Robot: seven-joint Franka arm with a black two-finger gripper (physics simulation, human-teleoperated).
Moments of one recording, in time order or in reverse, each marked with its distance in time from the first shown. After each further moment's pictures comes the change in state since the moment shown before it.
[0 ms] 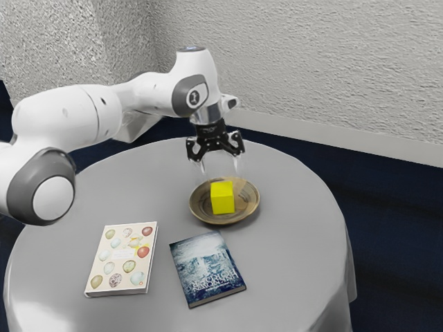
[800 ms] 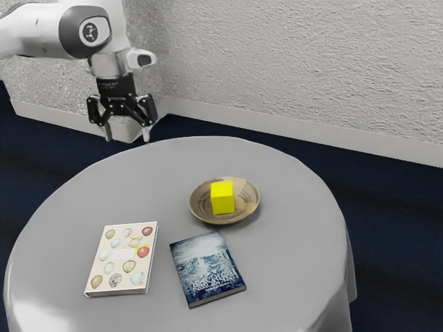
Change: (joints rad) arm -0.136 -0.683 0.274 -0.506 0.033 -0.287 0.295
